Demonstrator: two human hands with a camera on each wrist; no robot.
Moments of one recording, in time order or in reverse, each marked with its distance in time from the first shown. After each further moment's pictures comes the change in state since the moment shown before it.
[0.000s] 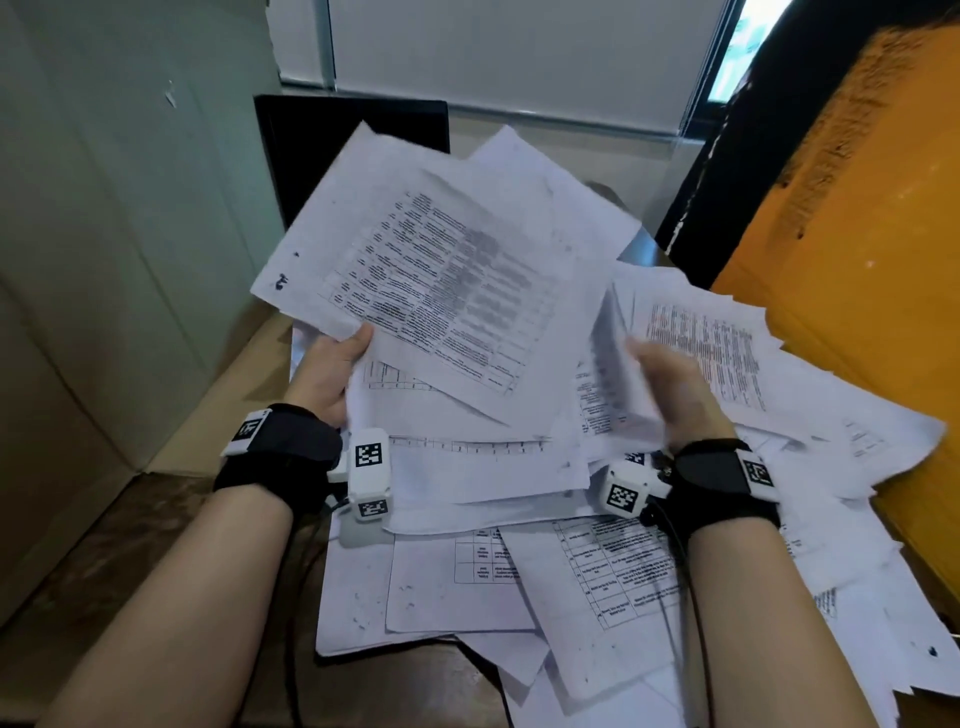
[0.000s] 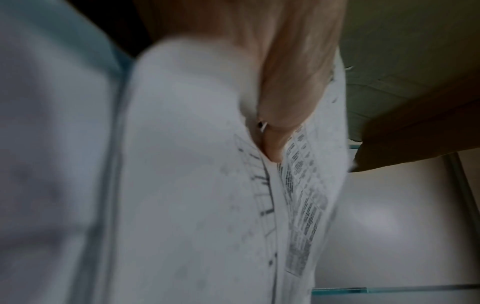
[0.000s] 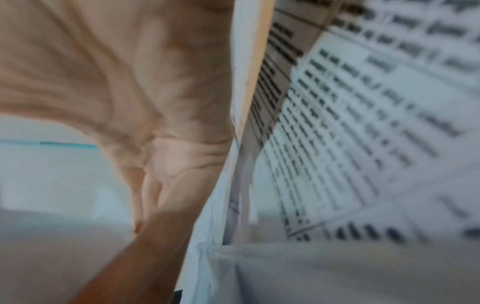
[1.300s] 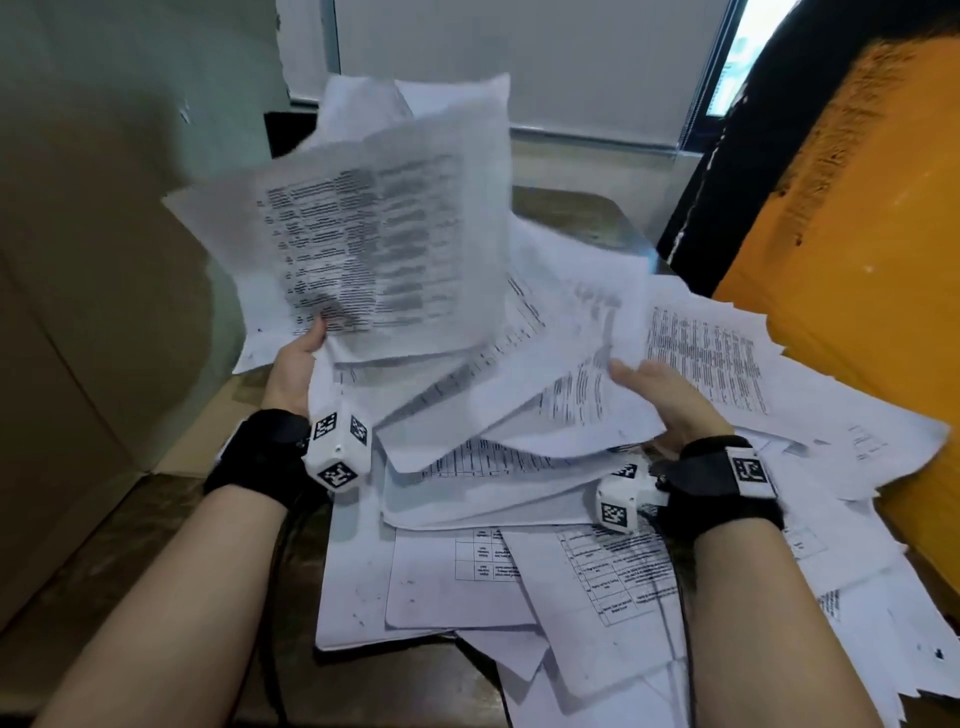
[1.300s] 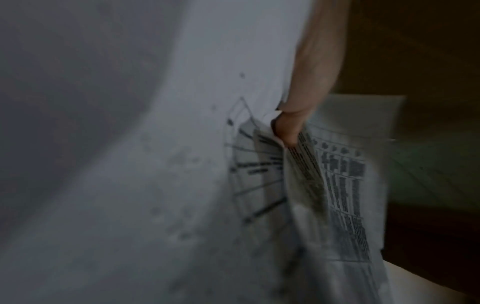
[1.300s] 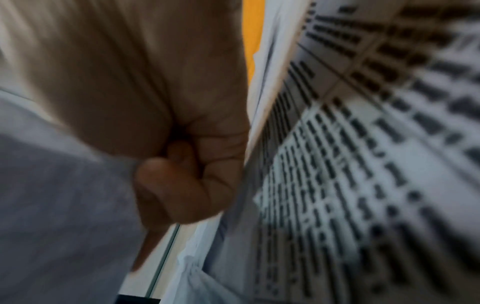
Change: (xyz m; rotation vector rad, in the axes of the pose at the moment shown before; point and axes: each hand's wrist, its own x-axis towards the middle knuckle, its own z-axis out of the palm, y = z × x) left_hand -0.017 0.019 -0.012 -0.107 0.069 -0.073; right_hand 0.008 0.010 -0.023 -0.480 0.187 0.189
